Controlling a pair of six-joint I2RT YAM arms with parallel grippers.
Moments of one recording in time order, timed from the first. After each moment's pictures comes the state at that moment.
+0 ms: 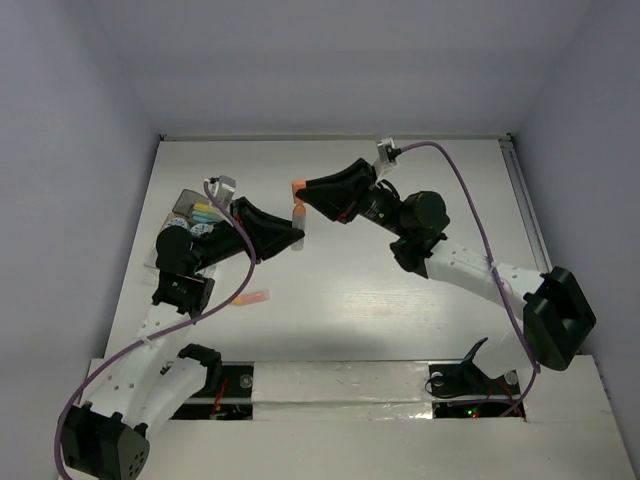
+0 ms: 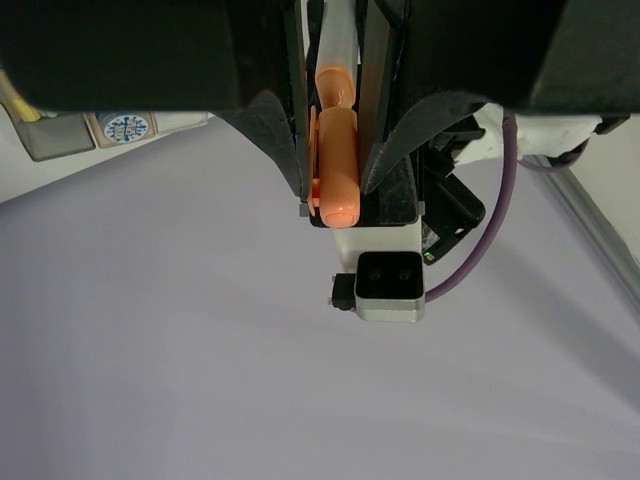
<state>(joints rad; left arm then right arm) -0.32 0.79 0.63 0.52 0.87 -0.77 0.78 1.45 1.02 1.05 -0.44 0.79</state>
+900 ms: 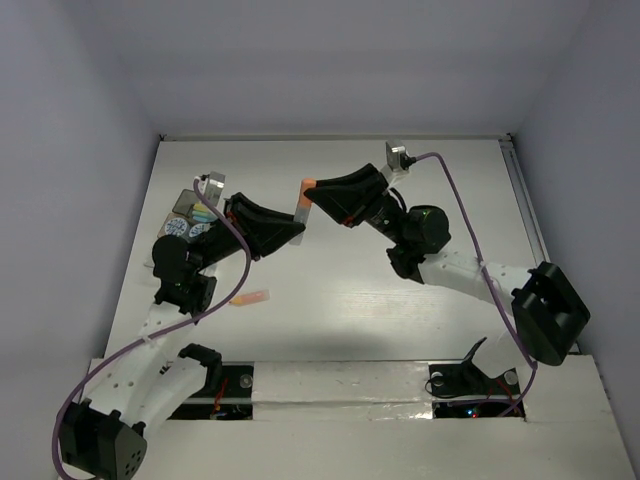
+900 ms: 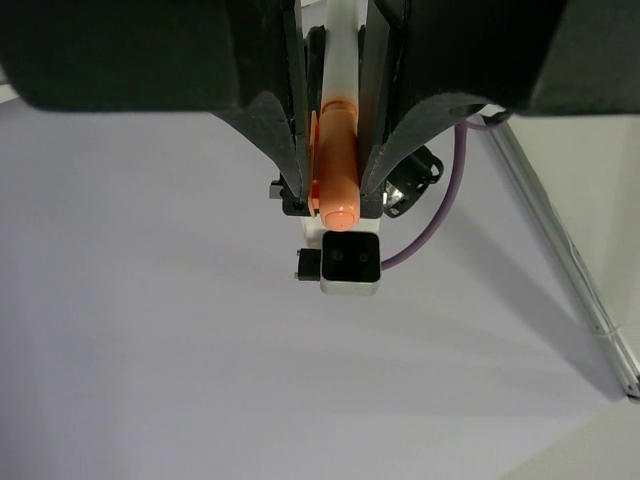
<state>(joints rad) -0.35 0.80 0.63 0.72 0.80 -0.94 0.80 1.48 0.95 1.33 -0.40 0.93</state>
